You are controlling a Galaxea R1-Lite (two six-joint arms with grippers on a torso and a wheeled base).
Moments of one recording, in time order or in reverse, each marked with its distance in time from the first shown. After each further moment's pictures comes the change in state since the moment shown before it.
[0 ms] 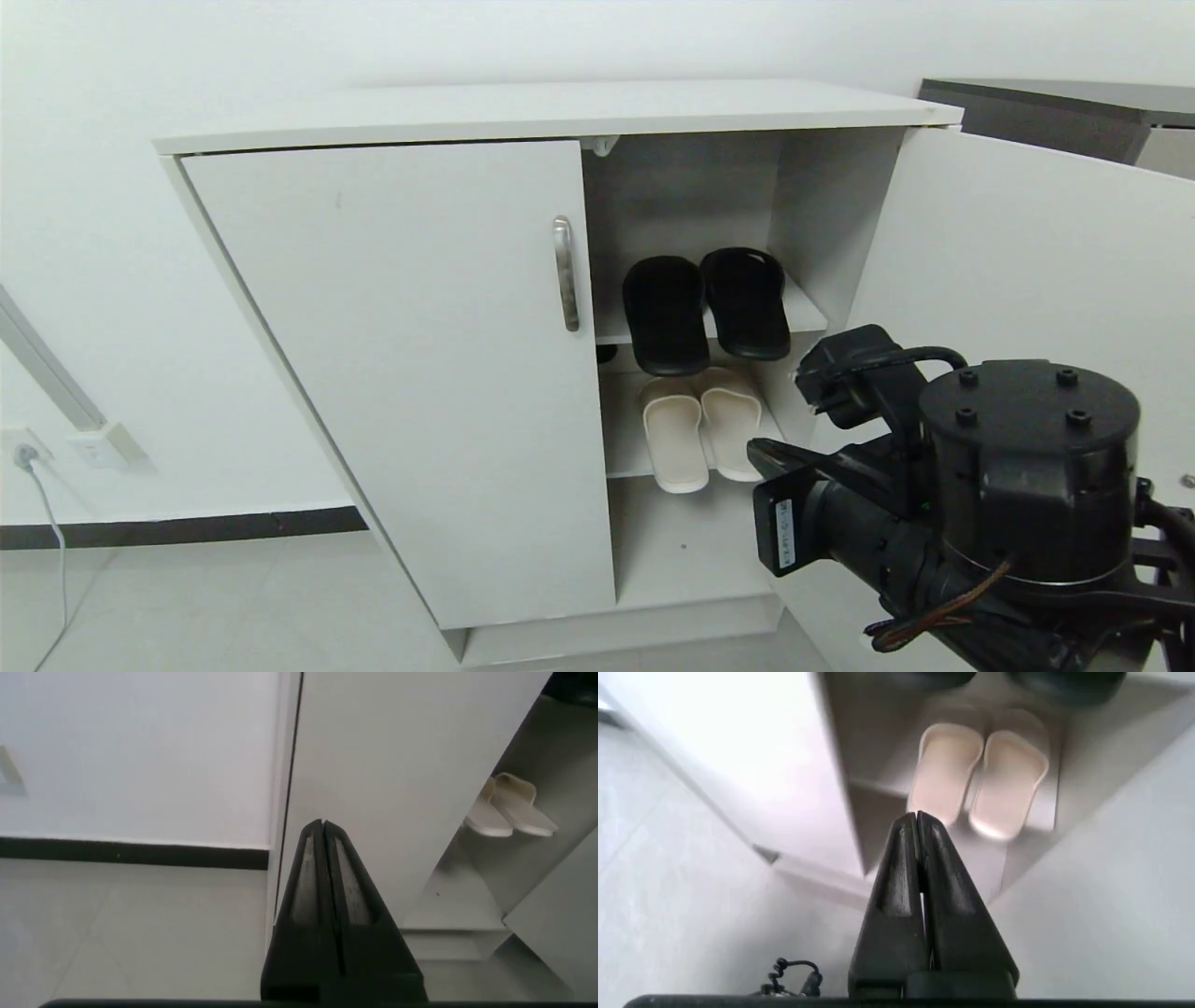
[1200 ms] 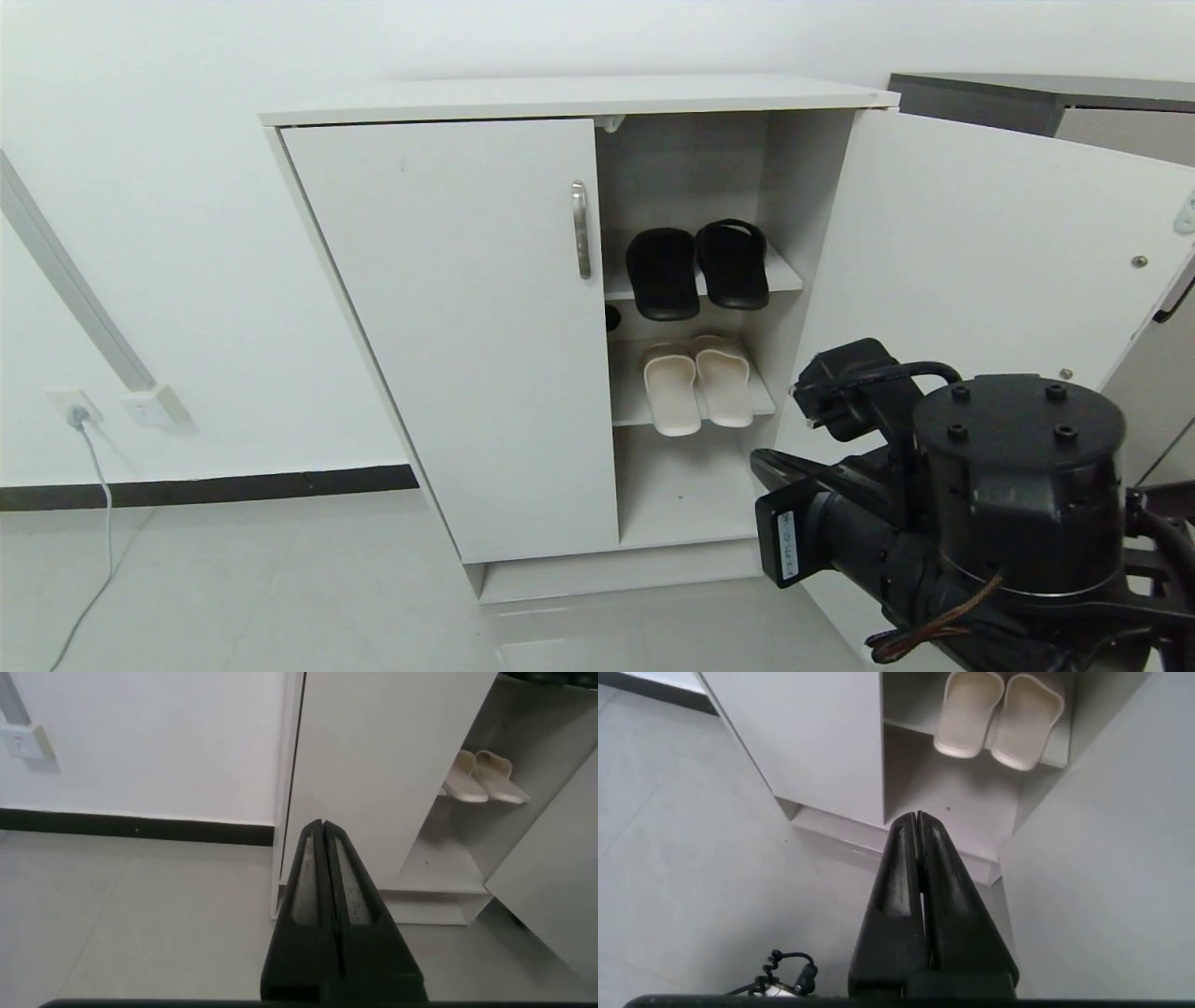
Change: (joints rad) left arm 0.000 0.000 0.000 0.000 0.000 0.000; right arm -0.002 0.001 0.022 0.000 0.000 -0.001
